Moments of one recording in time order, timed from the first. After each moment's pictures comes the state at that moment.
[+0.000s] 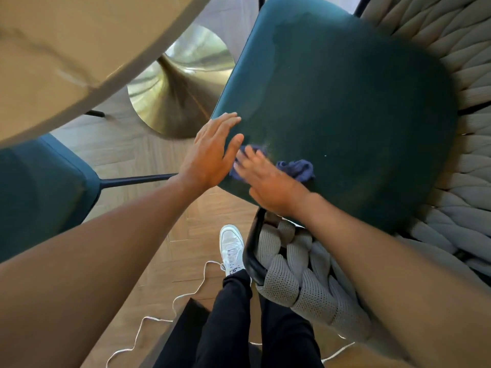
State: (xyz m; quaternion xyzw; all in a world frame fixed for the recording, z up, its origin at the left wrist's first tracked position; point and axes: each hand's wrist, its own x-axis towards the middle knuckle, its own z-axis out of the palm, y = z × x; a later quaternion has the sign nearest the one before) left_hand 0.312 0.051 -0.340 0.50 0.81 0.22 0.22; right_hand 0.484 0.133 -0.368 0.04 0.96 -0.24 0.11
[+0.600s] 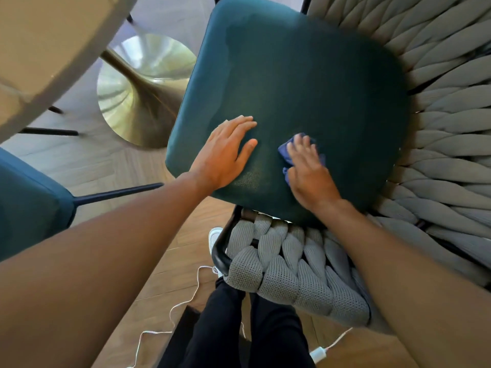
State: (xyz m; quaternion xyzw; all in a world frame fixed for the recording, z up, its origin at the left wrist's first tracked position) left_hand 0.377 0.101 -0.326 0.59 0.74 0.18 0.25; right_hand 0.592 0.175 -0.358 0.40 0.86 -0.29 0.08
